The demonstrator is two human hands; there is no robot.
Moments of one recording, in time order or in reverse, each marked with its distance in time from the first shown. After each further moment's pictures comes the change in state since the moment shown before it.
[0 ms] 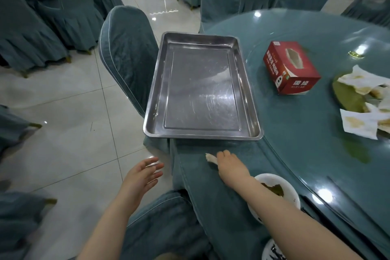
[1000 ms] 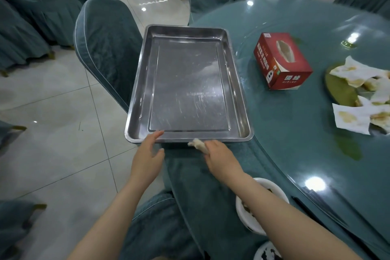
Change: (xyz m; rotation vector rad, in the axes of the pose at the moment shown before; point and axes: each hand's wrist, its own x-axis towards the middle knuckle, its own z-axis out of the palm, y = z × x) left_hand 0.044 0.029 0.066 0.633 0.103 0.559; right_hand 0.010 0.013 -0.030 0.376 0.241 -0.167
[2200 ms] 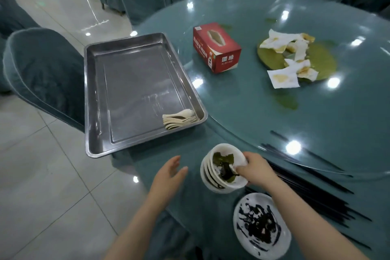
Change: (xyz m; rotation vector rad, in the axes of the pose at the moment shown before) left_hand -0.082 0.049 0.074 -0.064 -0.483 -0.109; right_hand -0.171 0.072 -0.045 0.454 0.083 0.738
